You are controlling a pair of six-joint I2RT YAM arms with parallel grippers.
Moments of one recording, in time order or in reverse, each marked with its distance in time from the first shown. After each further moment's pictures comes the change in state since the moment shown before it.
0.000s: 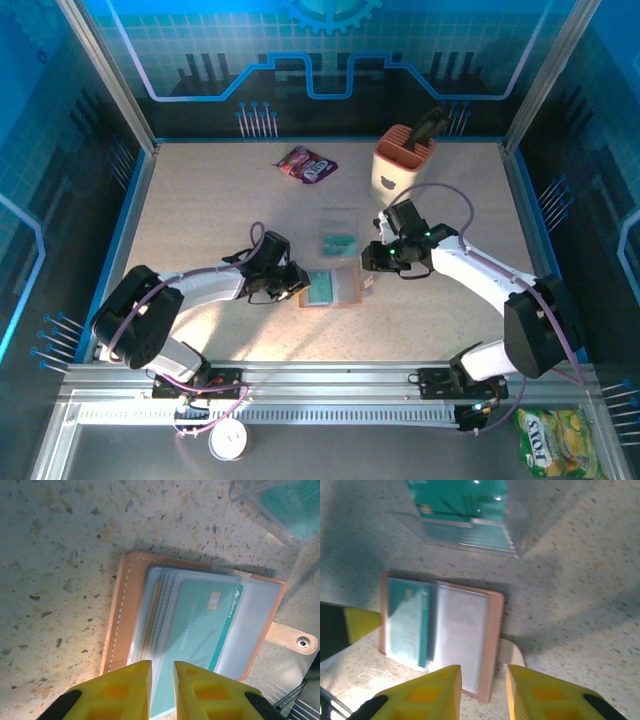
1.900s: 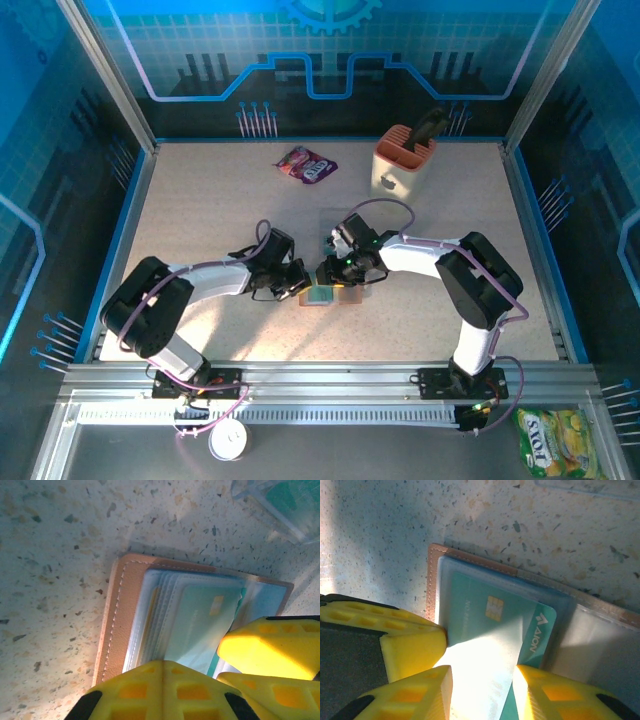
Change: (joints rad) left arm 0.001 0.075 0.047 -0.005 0.025 0.027; right arm 0.188 0.384 0.080 0.270 -0.190 0.164
